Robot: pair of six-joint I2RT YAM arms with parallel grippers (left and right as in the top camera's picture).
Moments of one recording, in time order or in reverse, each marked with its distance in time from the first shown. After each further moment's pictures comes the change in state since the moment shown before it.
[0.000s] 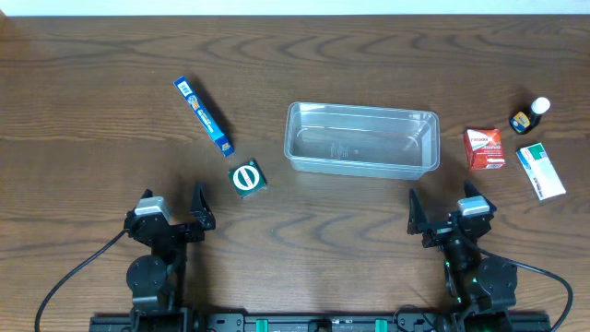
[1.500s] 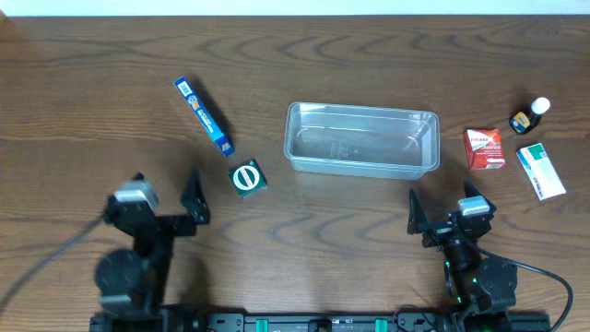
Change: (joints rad) left arm -0.001 0.283 0.449 -0.182 0.100 0.000; right arm 0.000 0.000 0.000 -0.001 0.000 0.000
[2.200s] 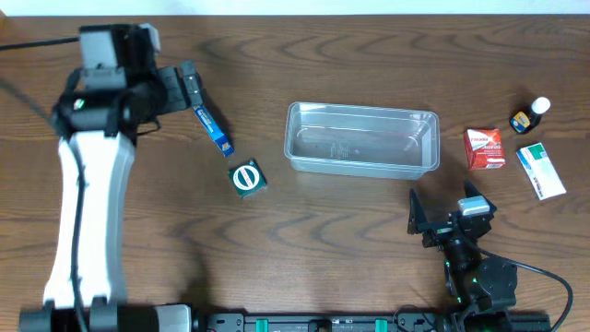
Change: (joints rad) left arm 0.000 1.236 1.072 -0.625 0.043 0.003; right arm 0.000 0.000 0.000 0.001 0.002 0.000
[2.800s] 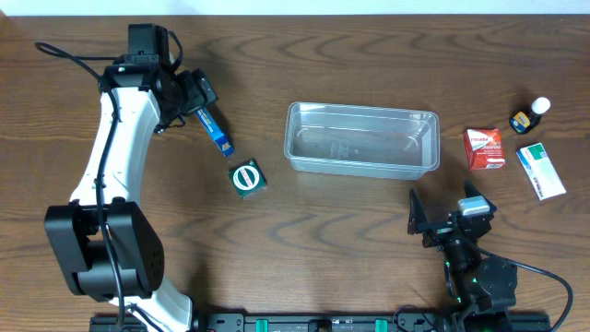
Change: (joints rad) left arm -0.015 0.271 0.000 0.038 -0.068 -0.288; right arm 0.000 0.000 0.000 0.000 0.000 0.000
